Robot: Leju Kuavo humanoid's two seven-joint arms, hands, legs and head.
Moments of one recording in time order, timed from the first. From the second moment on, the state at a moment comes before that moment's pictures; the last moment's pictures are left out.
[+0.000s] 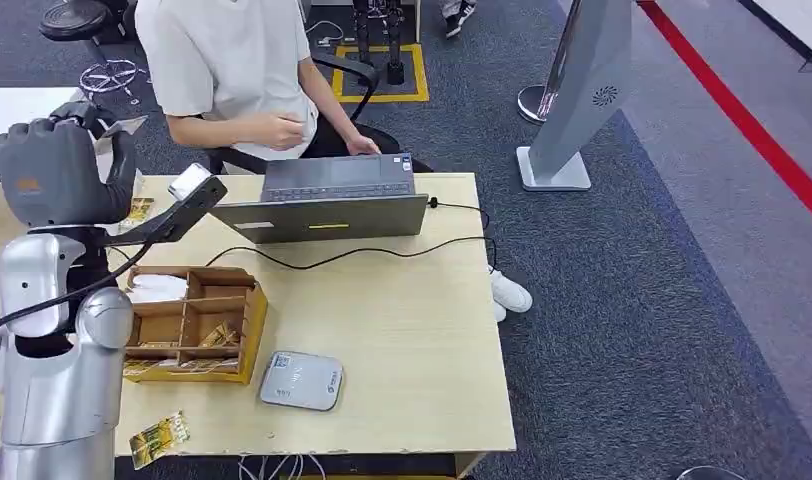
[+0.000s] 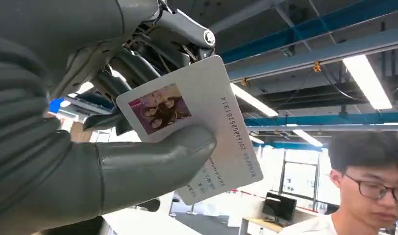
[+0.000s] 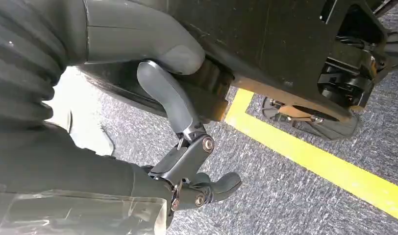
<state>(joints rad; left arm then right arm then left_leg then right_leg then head) -0.58 -0.02 -0.26 -1.51 -1.40 0.13 0.07 -0.19 0.03 1.53 -0.13 -1.09 -0.21 0.09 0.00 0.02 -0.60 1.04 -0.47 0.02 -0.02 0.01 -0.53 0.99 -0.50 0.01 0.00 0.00</state>
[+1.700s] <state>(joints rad) 0.02 0.02 -0.60 -1.54 -1.26 0.21 -0.04 -0.18 0.03 1.51 -0.13 -1.22 -0.23 0.09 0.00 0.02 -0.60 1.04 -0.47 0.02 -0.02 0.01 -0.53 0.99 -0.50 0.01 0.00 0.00</state>
